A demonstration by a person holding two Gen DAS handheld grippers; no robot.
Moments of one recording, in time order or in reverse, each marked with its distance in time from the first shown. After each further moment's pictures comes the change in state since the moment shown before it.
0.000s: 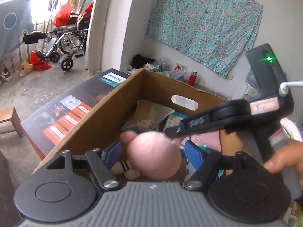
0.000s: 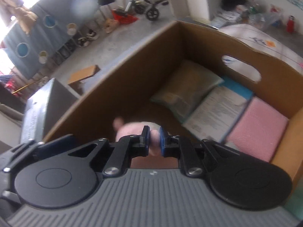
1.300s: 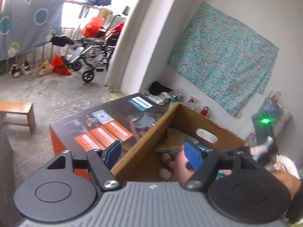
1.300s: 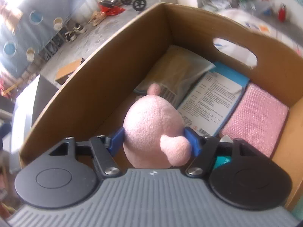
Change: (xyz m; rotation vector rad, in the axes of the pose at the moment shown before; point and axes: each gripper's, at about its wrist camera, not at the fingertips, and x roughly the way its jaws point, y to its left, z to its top) left arm -0.062 0.108 -0.008 -0.193 -0.187 0.041; right arm 0.026 -0.018 -0.016 -0.002 0.068 -0.061
